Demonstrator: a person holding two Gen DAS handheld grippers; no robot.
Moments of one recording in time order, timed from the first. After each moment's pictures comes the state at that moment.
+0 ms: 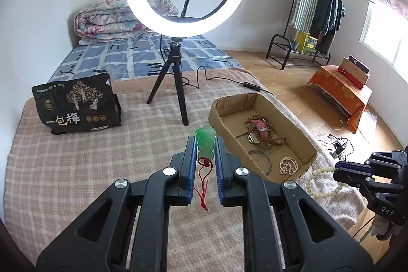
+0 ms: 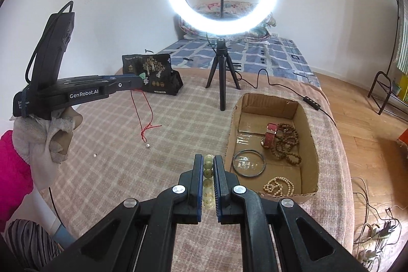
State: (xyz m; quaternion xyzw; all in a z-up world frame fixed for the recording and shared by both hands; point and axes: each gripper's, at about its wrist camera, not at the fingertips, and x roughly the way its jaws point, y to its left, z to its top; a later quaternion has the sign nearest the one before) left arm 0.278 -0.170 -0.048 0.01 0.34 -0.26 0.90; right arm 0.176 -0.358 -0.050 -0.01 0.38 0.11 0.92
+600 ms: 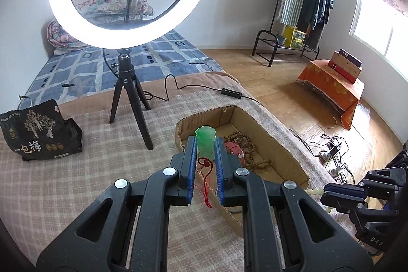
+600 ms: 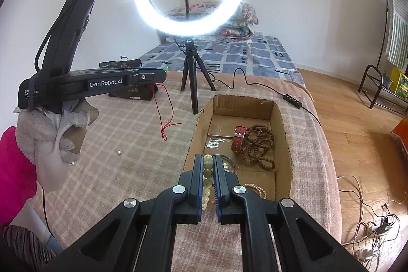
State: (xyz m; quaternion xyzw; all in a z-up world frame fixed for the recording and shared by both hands) left arm 0.326 -0.265 -0.054 0.03 0.34 -0.29 0.89; right arm 0.203 -0.408 -0.060 0.00 0.38 0.09 0.92
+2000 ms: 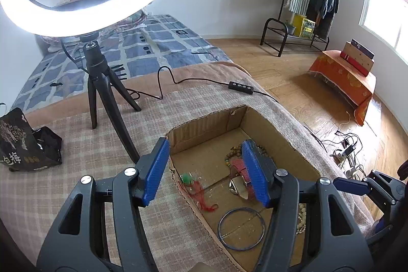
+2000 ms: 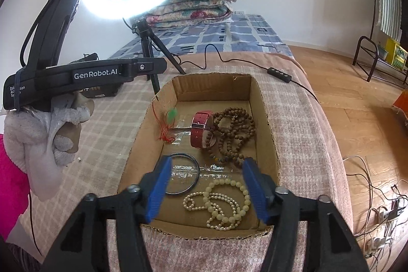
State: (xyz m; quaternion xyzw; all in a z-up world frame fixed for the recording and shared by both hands) left arm 0.385 -0.323 -0.104 0.05 0.36 -0.27 0.89; right arm 0.256 -0.457 -0.119 0.05 0.41 0.05 0.91
